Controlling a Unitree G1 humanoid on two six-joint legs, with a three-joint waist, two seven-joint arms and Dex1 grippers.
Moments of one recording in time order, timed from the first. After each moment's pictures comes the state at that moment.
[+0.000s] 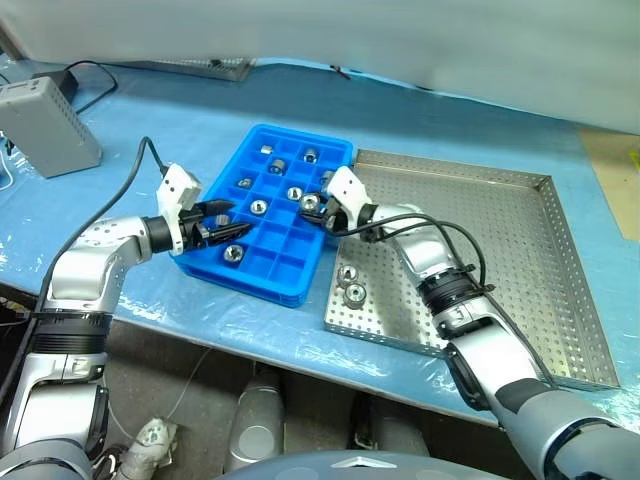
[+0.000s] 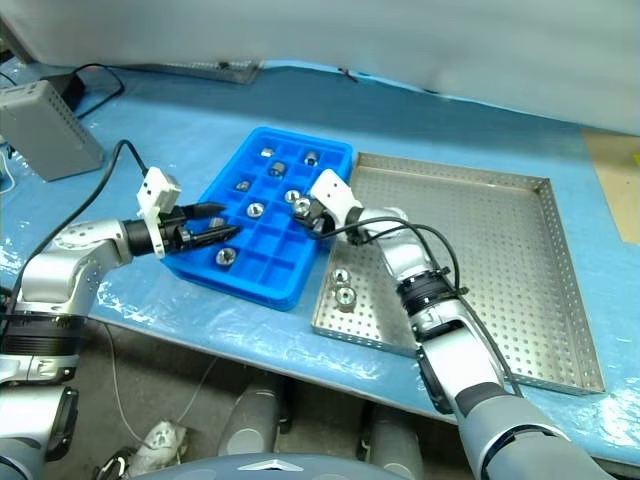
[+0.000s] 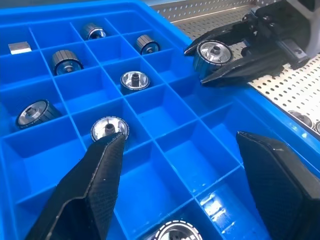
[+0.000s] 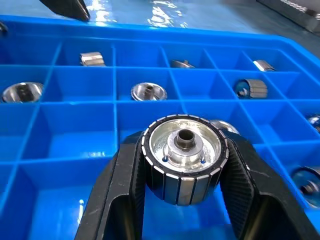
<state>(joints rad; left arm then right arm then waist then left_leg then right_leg) -0.49 0.65 0.08 0.10 -0.42 0.56 -0.99 -0.81 -0.18 0.25 0.58 0.00 0.06 0.75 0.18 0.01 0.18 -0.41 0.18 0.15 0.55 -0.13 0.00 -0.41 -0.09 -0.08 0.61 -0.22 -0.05</state>
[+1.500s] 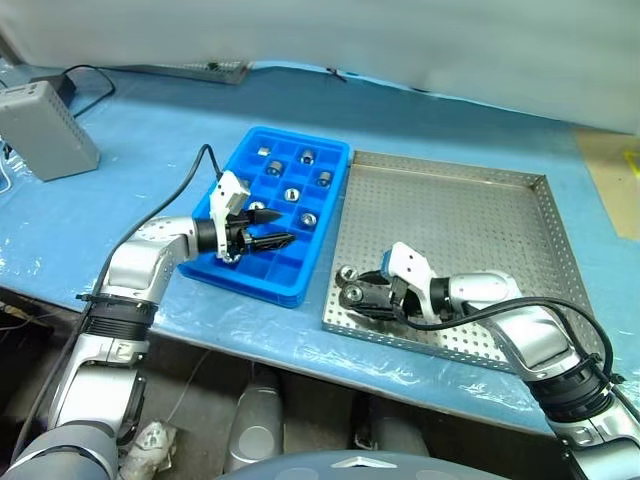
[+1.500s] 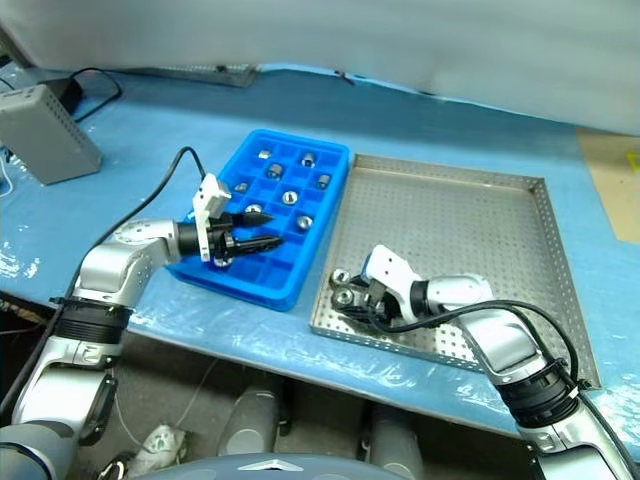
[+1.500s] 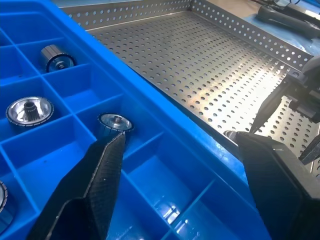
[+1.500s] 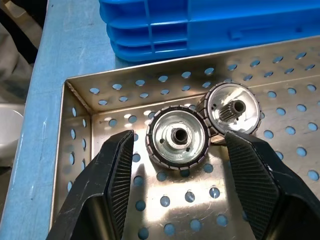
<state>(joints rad) -0.58 0.50 -0.05 0.15 -0.41 0.57 -1.05 -0.25 -0.67 0.27 -0.32 0.23 0.61 0.93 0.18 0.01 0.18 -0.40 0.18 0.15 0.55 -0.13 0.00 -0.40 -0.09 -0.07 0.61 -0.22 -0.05</state>
